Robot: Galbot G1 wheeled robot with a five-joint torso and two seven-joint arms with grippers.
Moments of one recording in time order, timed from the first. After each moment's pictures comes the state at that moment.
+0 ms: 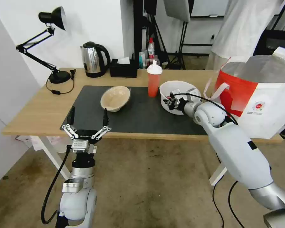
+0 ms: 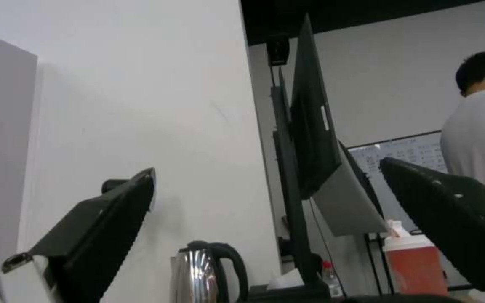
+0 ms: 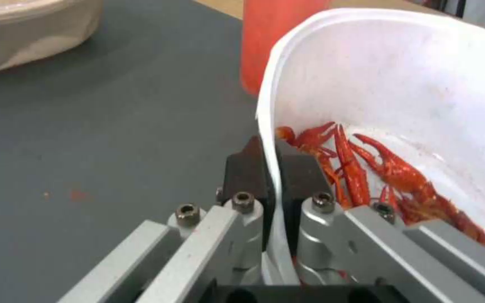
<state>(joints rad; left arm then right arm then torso) 1.49 -1.59 -0.54 -2.07 0.06 -0.62 0.05 -0.57 1.08 0.10 1.62 0.43 -0.72 -0.21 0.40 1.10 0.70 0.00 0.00</state>
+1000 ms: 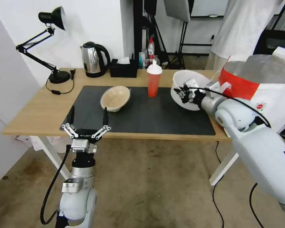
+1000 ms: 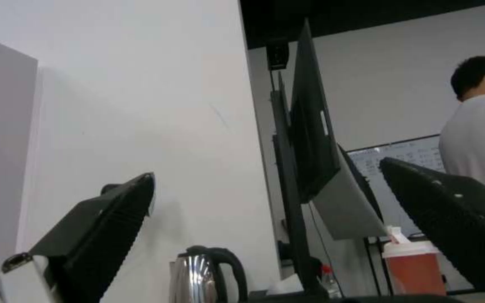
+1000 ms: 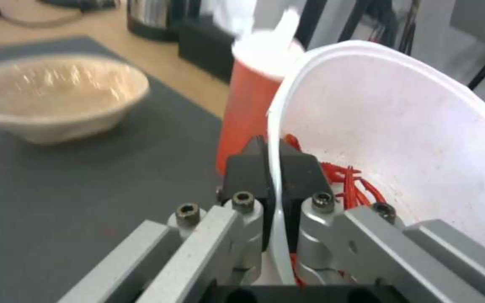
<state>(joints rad) 1.49 -1.59 -0.54 -2.09 0.06 -0.62 0.05 -0.66 0.92 0.26 1.95 0.46 -0.71 -0.23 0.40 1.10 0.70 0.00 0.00</state>
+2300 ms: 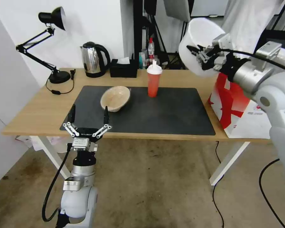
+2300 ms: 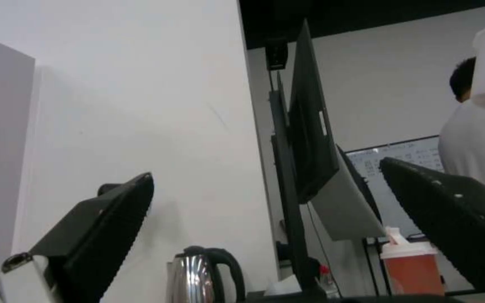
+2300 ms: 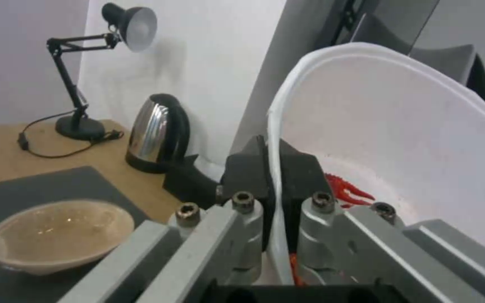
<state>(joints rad) 1.48 -1.59 -0.53 -2.08 0.06 -0.62 0.05 -0.54 0.82 0.43 2.08 0.61 -0.63 -0.28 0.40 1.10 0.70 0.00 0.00</state>
